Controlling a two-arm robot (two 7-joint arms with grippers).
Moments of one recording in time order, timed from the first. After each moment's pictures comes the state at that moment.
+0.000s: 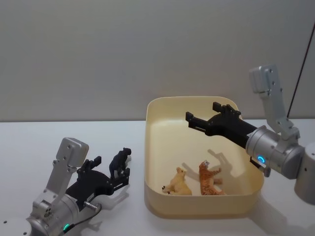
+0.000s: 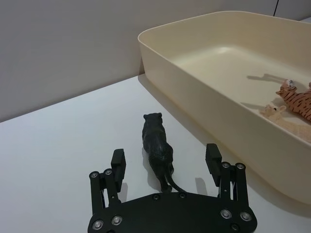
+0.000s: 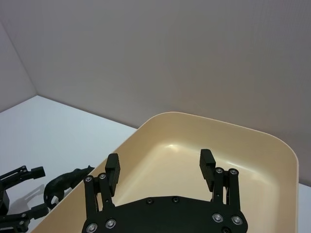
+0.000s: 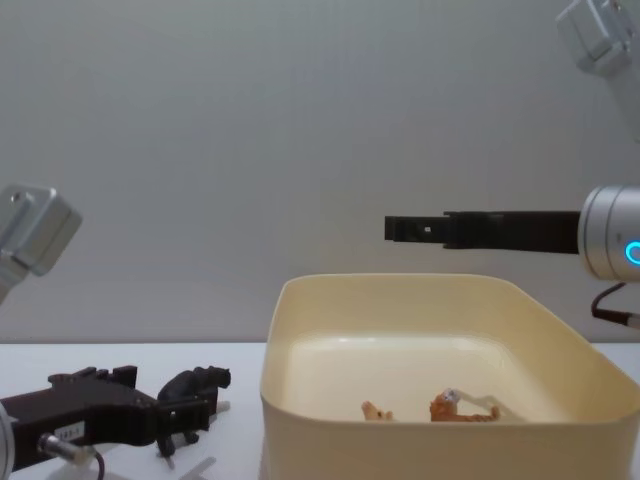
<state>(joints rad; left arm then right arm) -0.16 0.50 0.37 -1.51 -0.44 0.11 -0.18 0.39 0.17 -0.28 -1.47 0.32 0.35 0.35</state>
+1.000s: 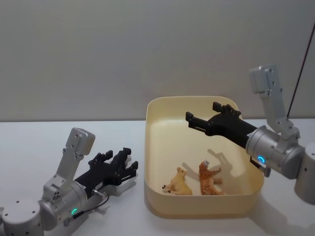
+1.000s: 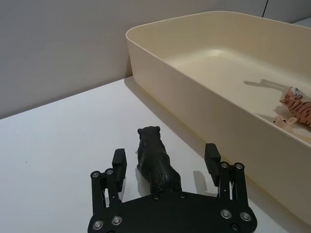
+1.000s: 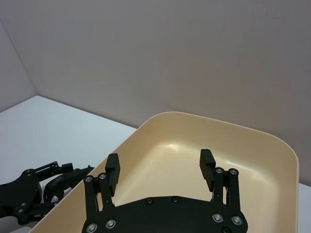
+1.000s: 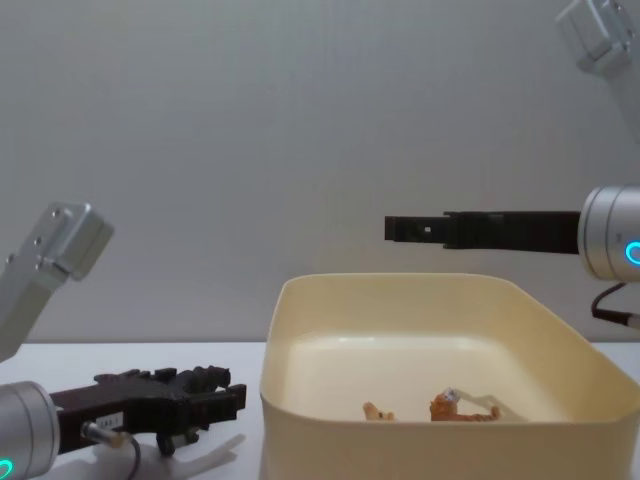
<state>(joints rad) -0.32 0.40 0.37 -1.25 -0.44 0.07 -0.37 0.39 0.17 -0.28 -1.47 0.32 0.35 0.35</state>
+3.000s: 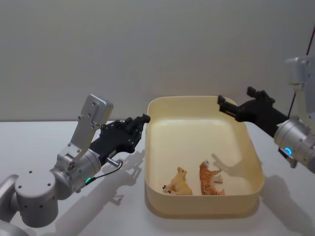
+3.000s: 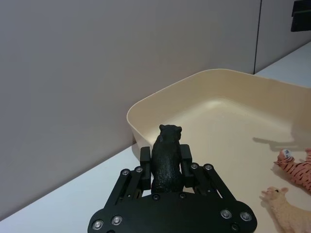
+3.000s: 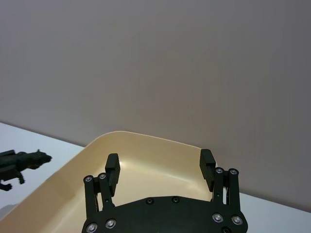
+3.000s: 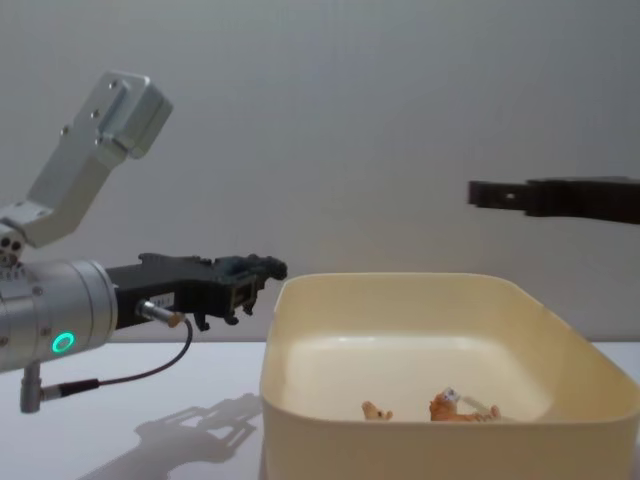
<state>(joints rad) -0.39 0.37 0.37 -1.38 -0.31 0.09 -0.30 0.38 0.23 -0.22 -1.49 0.32 0.26 0.26</state>
